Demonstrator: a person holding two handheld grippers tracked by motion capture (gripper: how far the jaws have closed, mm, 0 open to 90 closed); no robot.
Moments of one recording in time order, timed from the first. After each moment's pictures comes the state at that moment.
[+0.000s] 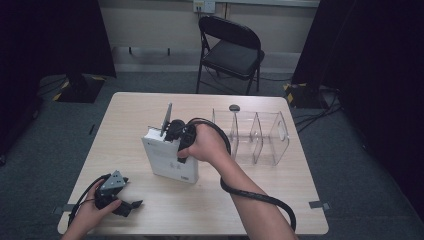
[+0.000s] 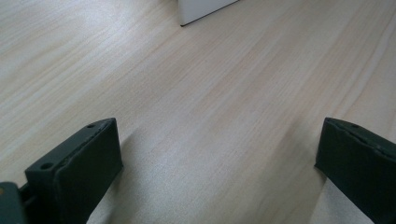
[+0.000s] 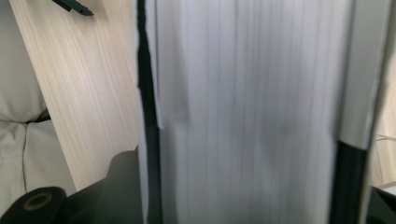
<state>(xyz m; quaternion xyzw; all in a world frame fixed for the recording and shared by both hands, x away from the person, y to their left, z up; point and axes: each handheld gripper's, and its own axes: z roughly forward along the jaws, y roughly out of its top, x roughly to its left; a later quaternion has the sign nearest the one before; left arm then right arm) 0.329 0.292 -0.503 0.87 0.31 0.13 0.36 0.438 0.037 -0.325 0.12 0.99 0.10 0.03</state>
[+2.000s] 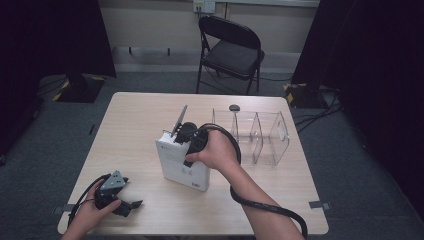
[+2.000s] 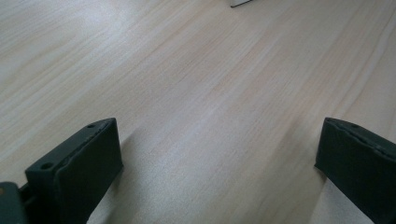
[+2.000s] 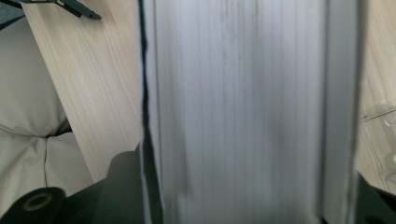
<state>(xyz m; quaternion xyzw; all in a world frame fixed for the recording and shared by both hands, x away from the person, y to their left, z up) 0.329 0.292 -0.503 0.87 0.31 0.13 0.36 0.424 0.008 -0.323 0.18 0.97 0.13 0.01</state>
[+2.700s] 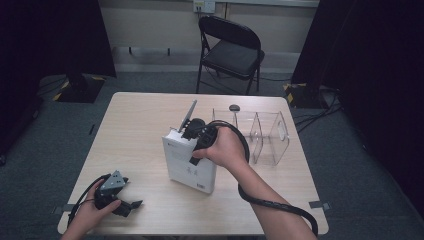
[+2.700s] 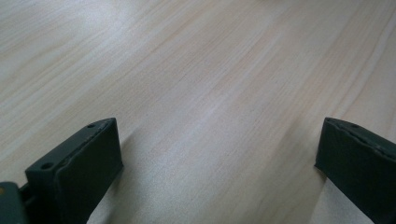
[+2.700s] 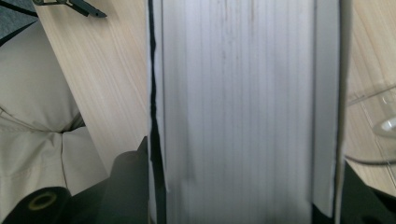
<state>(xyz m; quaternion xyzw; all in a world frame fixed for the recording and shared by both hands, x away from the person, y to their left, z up) 0.329 0.291 -0.503 0.87 0.32 0.13 0.37 0.425 -0.013 -0.309 0.20 0.97 0.14 0.00</state>
